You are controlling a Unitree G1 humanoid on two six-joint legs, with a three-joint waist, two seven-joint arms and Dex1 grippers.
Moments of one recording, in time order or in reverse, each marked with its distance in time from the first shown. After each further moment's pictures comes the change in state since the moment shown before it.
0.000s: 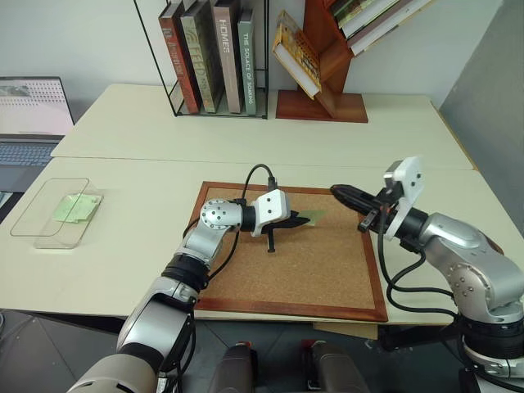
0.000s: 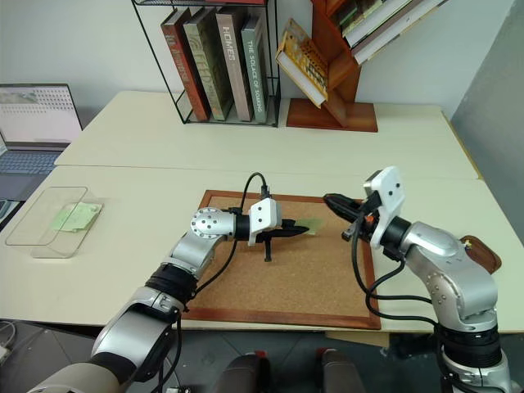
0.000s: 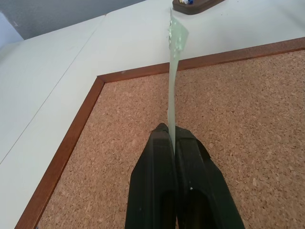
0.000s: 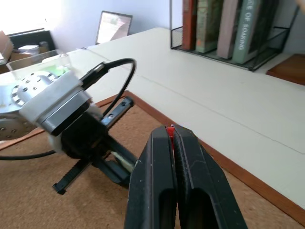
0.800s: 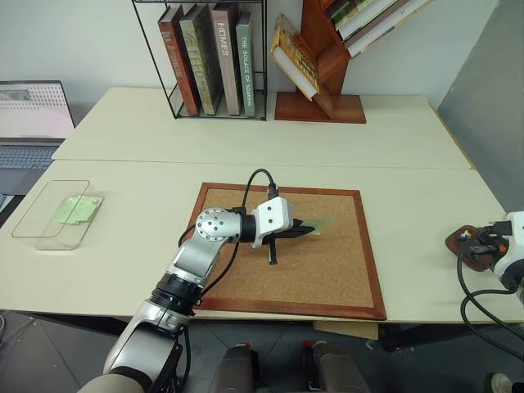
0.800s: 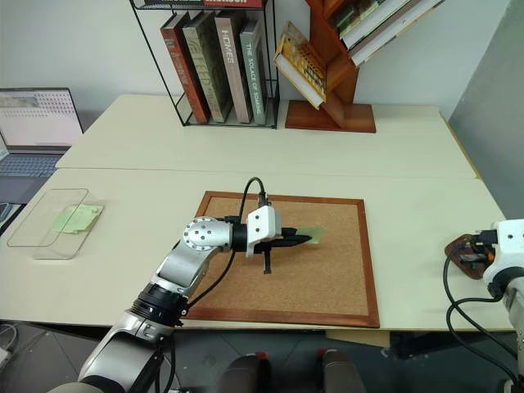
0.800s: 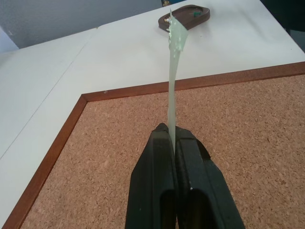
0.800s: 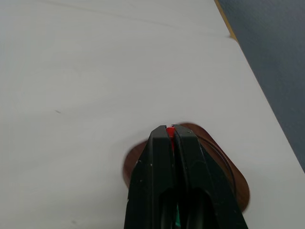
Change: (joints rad) left arm 0.151 0.044 -0.024 -0.387 -0.031 0.245 0.023; right arm 0.392 -0.156 -0.377 0.266 -0.298 -0.085 -0.253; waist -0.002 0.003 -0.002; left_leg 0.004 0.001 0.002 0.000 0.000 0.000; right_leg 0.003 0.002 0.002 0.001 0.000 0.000
